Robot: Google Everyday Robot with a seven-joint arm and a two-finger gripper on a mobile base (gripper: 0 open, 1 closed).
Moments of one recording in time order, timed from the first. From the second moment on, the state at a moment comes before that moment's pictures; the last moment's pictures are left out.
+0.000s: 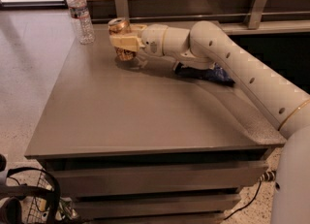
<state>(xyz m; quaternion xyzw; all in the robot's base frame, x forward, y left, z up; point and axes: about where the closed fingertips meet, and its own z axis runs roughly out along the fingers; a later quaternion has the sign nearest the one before) 0.733 0.084 0.902 -0.40 0.60 0.40 0.57</state>
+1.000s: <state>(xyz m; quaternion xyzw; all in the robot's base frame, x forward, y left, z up) 0.724 0.080 0.873 -0.37 0.64 0.37 0.57</state>
